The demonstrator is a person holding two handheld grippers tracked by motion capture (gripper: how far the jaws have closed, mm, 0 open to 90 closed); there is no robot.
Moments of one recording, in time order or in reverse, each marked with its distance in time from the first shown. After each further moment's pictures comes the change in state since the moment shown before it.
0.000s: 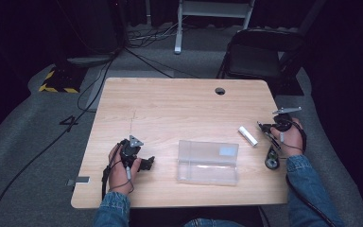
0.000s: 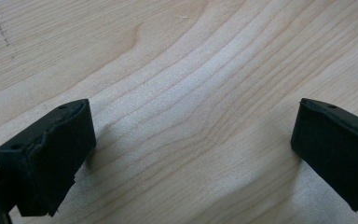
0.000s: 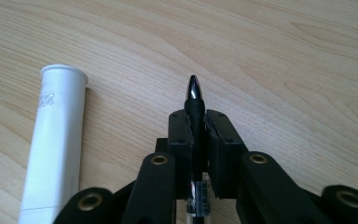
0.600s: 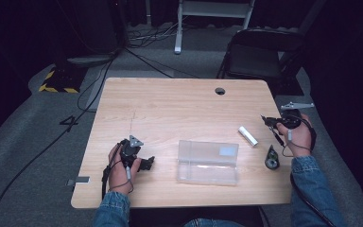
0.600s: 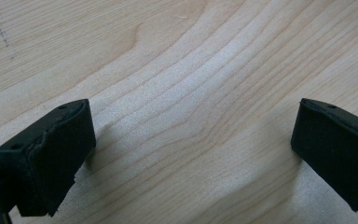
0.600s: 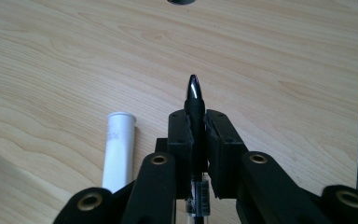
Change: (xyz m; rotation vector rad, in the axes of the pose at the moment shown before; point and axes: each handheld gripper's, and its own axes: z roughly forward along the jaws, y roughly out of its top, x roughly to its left) left arm 0.001 0.000 0.000 0.000 -0.004 0.005; right arm 0.014 0.017 -0.047 -0.132 0.030 -0.011
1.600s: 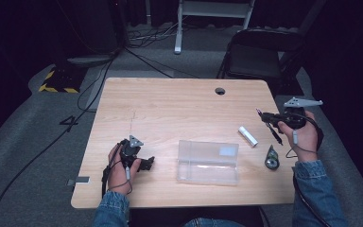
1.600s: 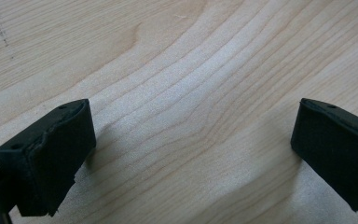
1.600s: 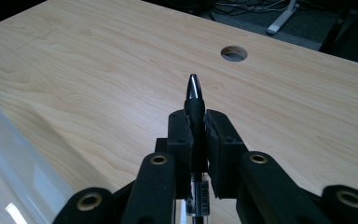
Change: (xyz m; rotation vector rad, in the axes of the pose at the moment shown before) left arm 0.000 0.000 0.000 0.001 0.002 0.000; right arm 0.048 0.028 -0.048 -0.119 0.114 -0.086
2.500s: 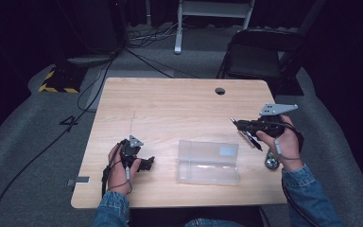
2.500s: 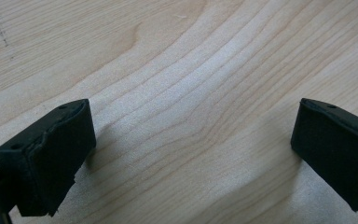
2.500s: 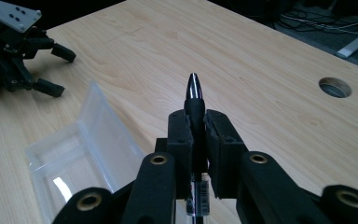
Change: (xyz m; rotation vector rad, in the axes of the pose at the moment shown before) left arm 0.000 0.000 0.000 0.000 0.000 0.000; right arm 0.079 0.017 0.019 -0.003 0.214 -0.165
